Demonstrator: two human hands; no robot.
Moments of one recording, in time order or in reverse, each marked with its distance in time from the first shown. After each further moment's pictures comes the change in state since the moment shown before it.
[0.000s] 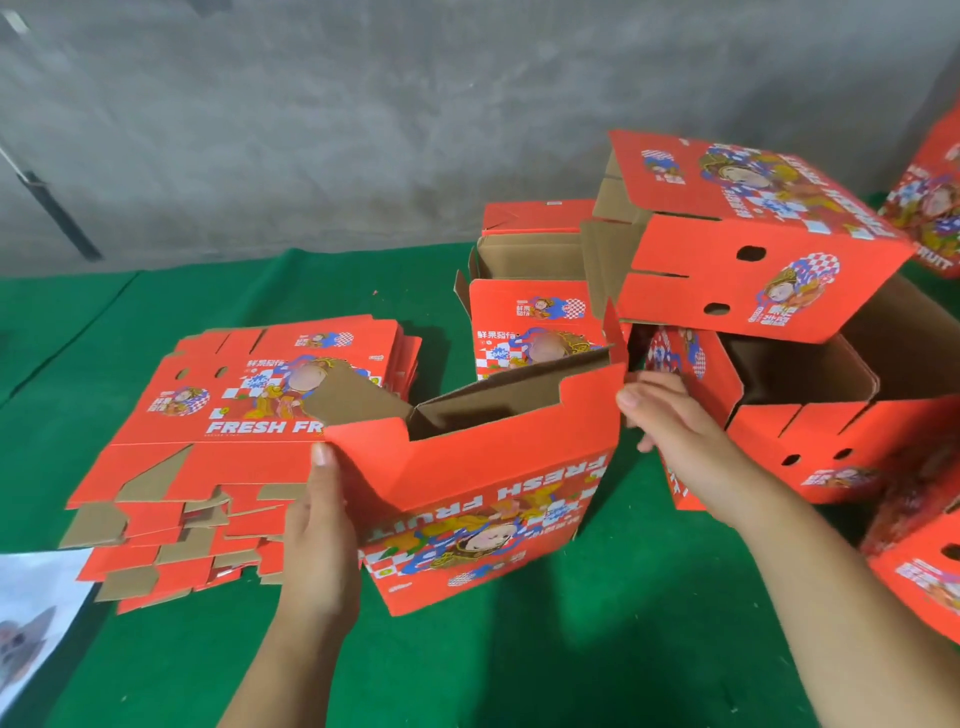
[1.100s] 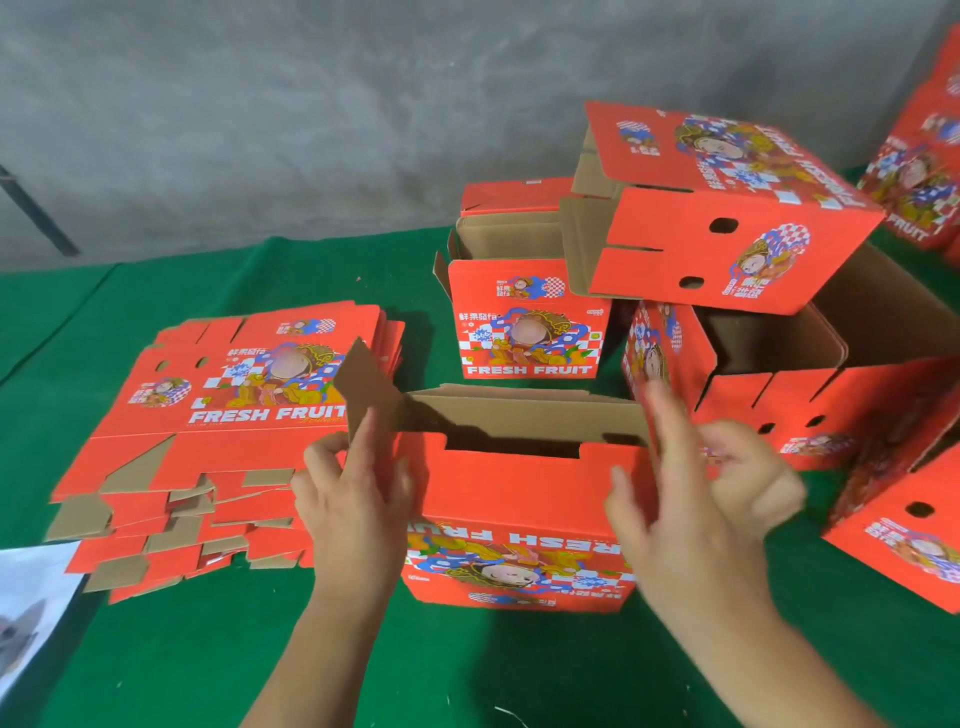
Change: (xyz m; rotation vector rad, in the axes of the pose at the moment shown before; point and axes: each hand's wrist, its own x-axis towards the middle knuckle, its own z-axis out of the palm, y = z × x) left_hand -0.015 -0.013 0.032 0.933 0.116 0.427; right_hand -0.109 -0.008 0.048 -0.732 0.713 -0.288
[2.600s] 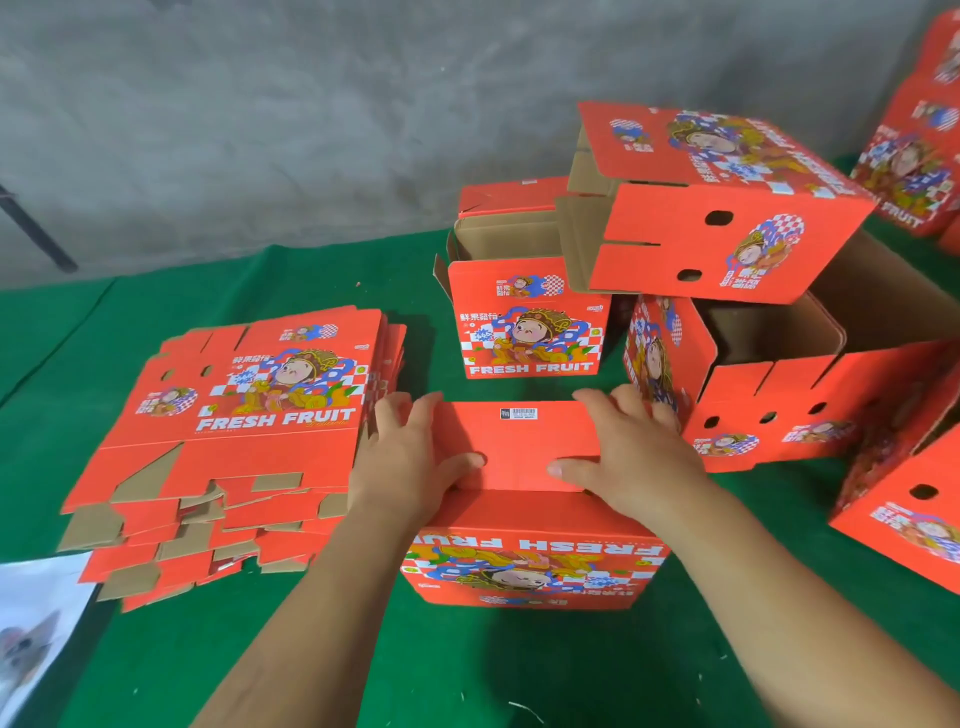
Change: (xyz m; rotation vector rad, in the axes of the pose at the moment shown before) left_hand 0.049 0.011 0.019 0.178 -0.542 0.037; right_hand 0.056 0.007 0.050 -0.179 -0.851 0.158
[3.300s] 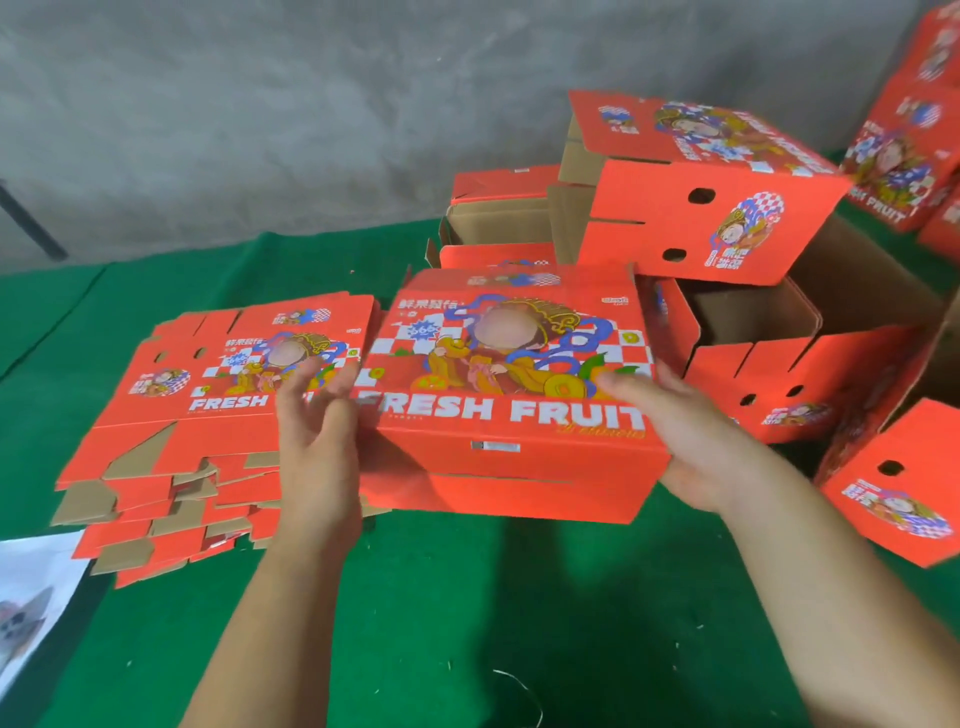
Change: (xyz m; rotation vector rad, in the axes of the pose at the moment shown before) left_hand -0.046 -0.007 -0.025 -1.368 0.433 -0.089; right_hand -0.032 0.020 -0.036 1.448 -0.171 0.154
